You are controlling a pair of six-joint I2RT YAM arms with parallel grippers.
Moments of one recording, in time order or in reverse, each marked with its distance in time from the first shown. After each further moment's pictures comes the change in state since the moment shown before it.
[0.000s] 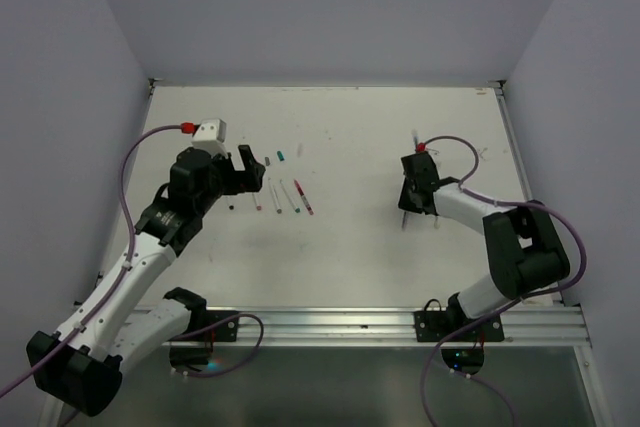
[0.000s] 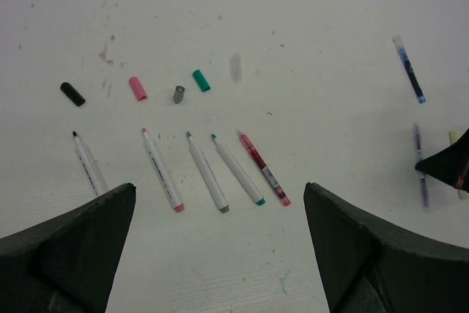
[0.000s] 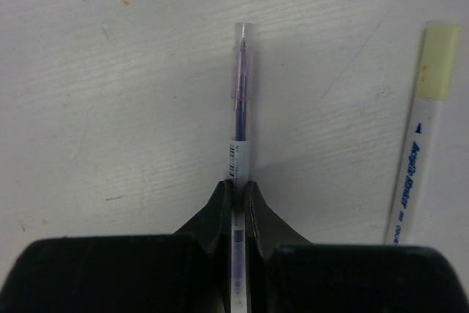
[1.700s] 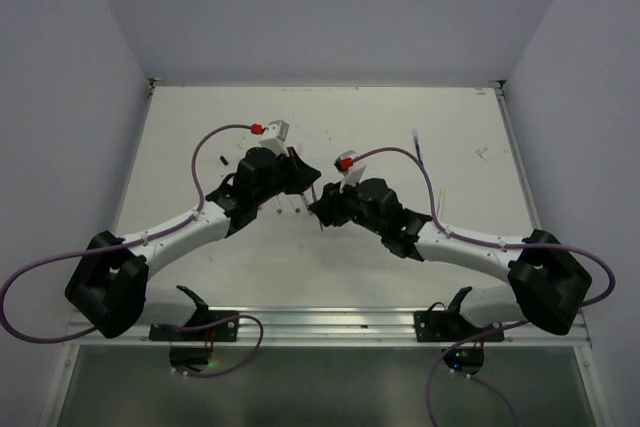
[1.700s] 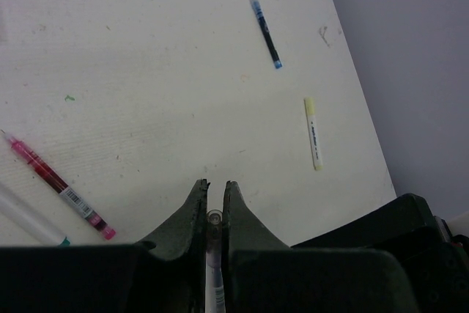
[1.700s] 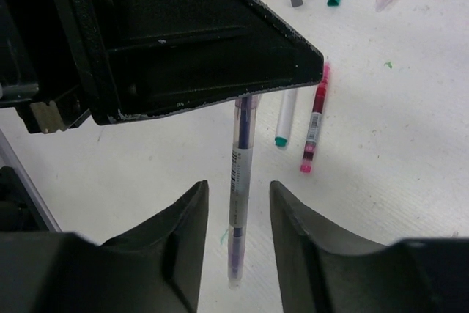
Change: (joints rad) left arm -0.245 0.451 -0.033 0.535 0.166 -0.343; right arm 0.570 -0.211 -0.093 0.581 -0.207 -0.140
